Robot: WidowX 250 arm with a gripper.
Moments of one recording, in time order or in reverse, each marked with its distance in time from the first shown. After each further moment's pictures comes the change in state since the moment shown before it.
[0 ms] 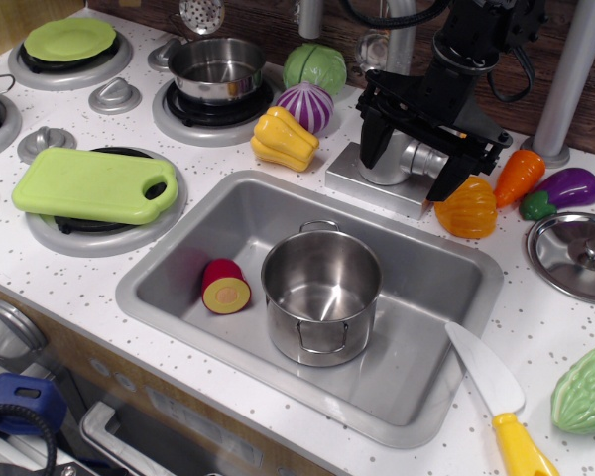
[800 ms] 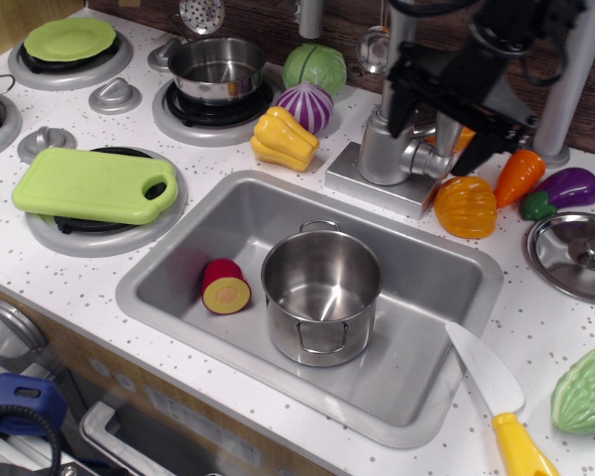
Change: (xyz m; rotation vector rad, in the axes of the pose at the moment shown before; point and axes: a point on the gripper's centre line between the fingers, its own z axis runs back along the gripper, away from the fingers) arm 0.032 -0.013 0.013 0.089 -0.143 -0.026
